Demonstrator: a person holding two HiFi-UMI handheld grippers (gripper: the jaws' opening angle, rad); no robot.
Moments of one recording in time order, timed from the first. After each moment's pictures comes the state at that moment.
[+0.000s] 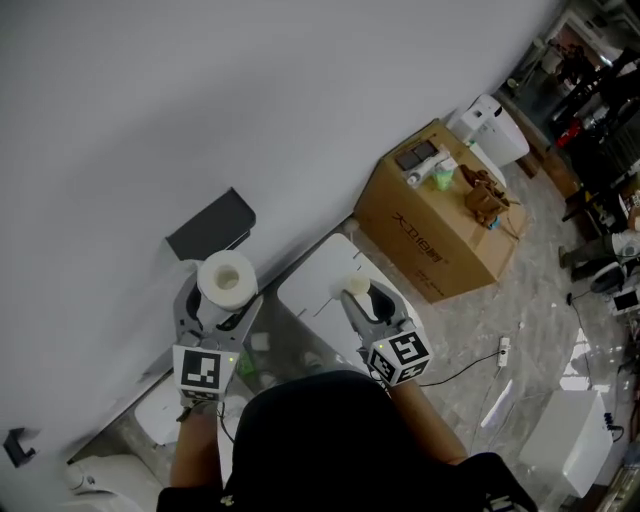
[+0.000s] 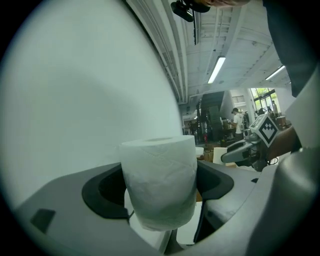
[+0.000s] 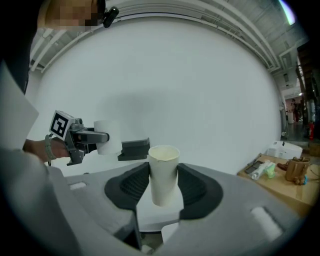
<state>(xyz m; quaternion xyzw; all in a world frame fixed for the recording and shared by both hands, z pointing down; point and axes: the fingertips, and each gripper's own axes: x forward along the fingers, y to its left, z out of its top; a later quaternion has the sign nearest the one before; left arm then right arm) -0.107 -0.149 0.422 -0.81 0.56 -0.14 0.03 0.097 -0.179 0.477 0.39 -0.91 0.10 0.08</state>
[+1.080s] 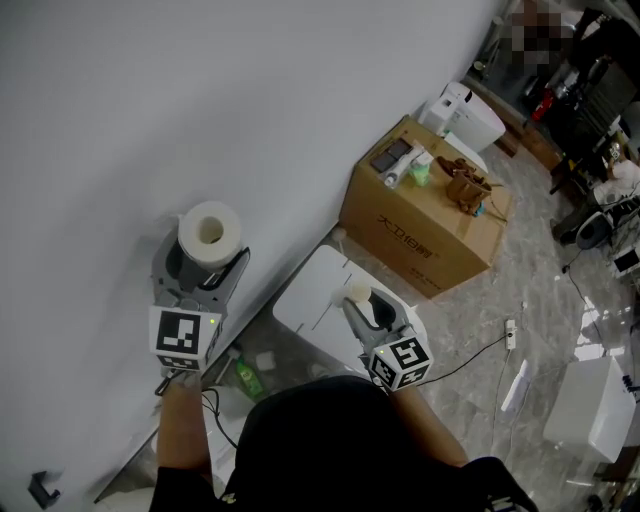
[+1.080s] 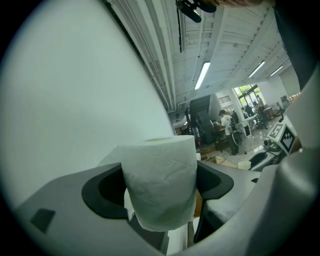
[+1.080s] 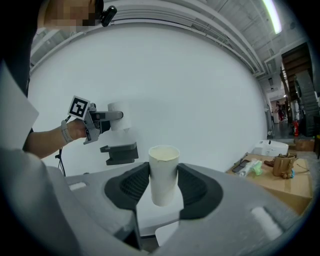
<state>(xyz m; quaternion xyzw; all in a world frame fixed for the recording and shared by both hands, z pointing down) -0.086 -0.239 0.331 -0.84 0.52 -0.12 0.11 0.139 -0.182 0.471 0.45 -0.88 0.10 0.06</state>
